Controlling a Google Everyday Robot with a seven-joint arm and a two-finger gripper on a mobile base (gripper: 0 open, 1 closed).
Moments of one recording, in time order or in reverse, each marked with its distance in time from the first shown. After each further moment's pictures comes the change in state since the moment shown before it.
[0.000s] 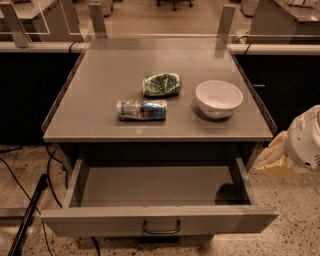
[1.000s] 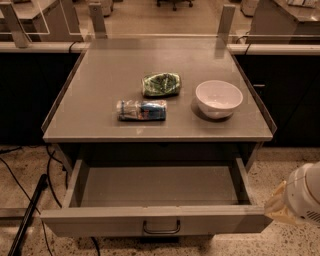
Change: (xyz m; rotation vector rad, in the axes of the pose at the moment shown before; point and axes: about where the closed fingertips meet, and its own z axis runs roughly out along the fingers) arm 0.088 0.036 0.075 -0.029 0.150 0.019
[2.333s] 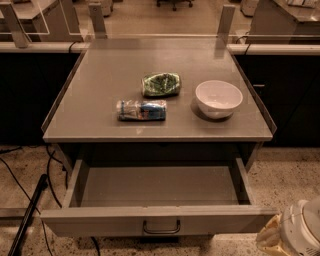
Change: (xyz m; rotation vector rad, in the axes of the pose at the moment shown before) arm 0.020 0.060 0.057 -0.161 -0.093 -0.043
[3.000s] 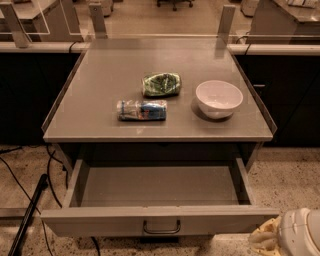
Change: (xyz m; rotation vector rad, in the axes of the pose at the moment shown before) arm -0.010 0.006 0.009 0.043 -0.157 -0.074
